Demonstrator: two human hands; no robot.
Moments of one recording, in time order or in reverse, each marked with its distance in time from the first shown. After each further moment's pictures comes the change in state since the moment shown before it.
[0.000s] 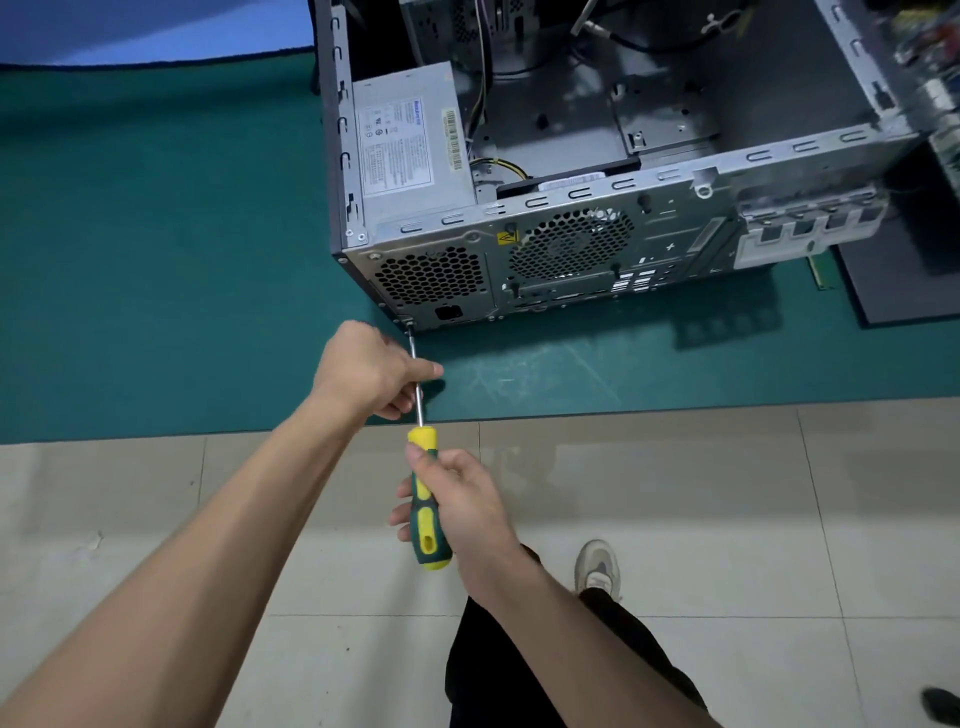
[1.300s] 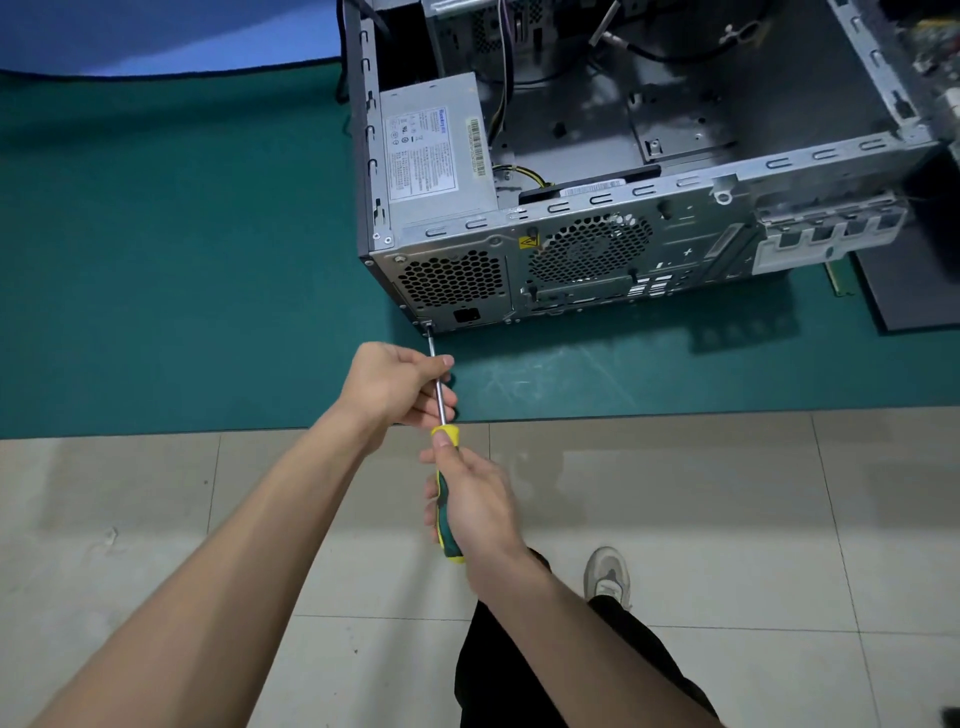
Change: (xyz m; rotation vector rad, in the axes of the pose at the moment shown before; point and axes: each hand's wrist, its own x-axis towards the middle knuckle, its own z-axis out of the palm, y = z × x) left_hand -0.006 -0.014 0.006 -0.347 -0.099 -0.003; right_hand 0.005 0.004 0.007 -0.054 0.069 -0.029
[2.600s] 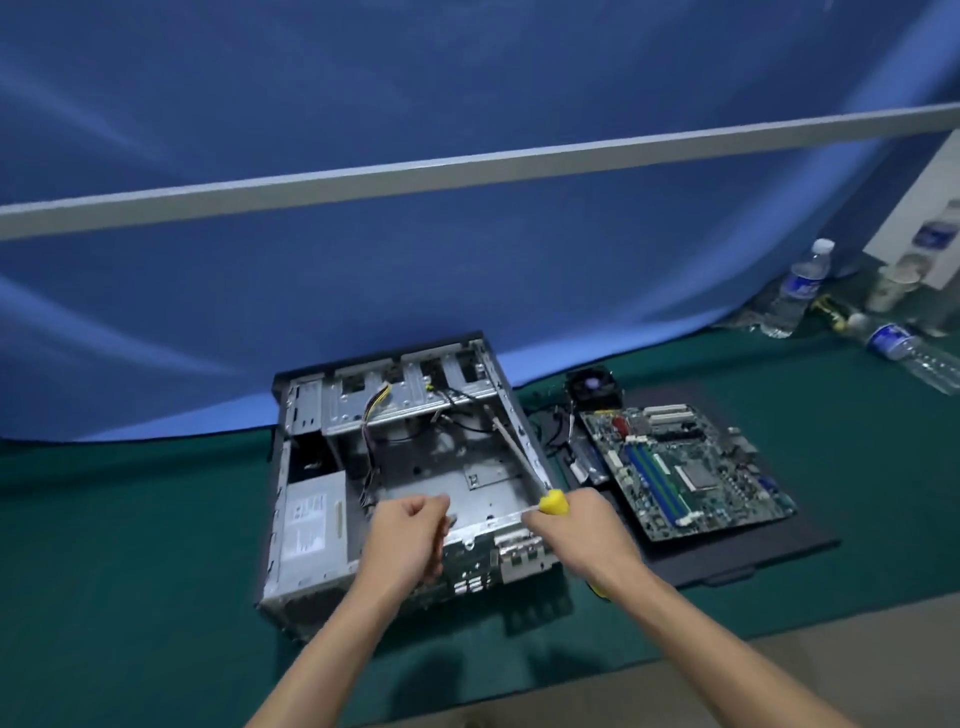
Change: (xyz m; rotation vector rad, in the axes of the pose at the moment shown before) left_hand -0.115 0.187 0.105 -0.048 0.012 0.516; right_hand -0.133 -0.287 -0.156 -0.905 0.480 -0.588
